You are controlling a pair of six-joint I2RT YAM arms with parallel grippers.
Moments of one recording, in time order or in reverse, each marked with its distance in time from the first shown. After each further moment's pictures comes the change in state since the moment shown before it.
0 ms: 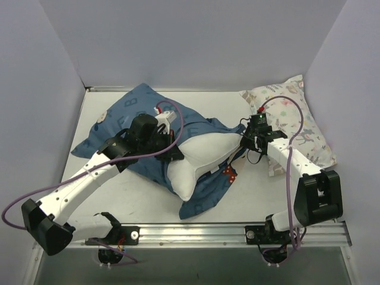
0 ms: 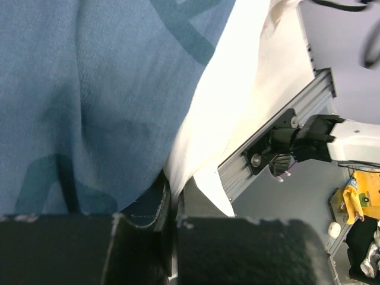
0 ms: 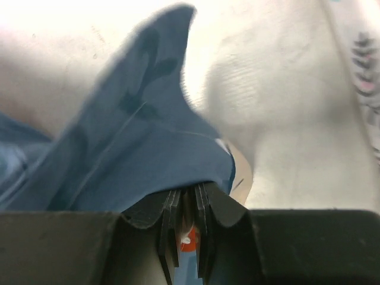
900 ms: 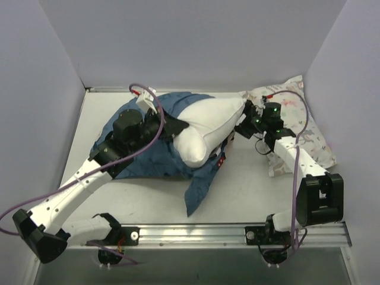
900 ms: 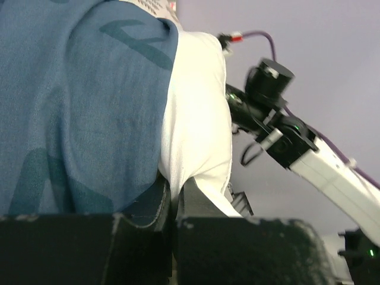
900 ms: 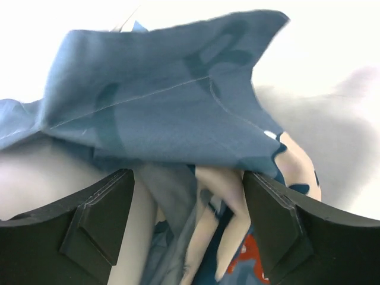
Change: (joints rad) left arm -0.005 -0.098 -0.008 0.436 -0.189 -0.261; right arm -0.104 0.055 0.036 0.394 -0.613 0.294
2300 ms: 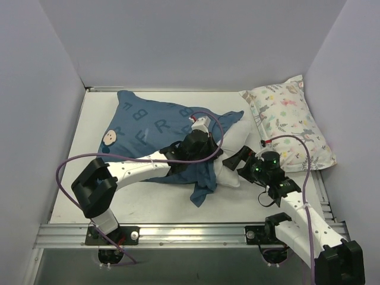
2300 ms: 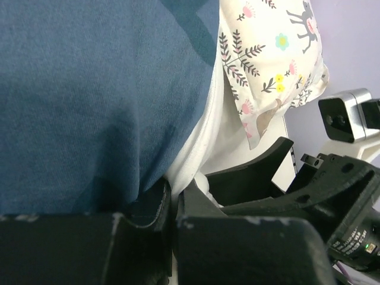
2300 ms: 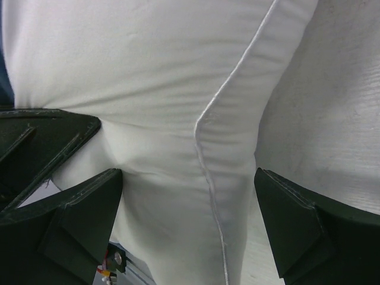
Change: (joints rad) left arm -0.270 0.551 -0.018 0.254 -0.232 -0.065; right arm 0.158 -0.654 -0.610 -0.093 0.189 -0.039
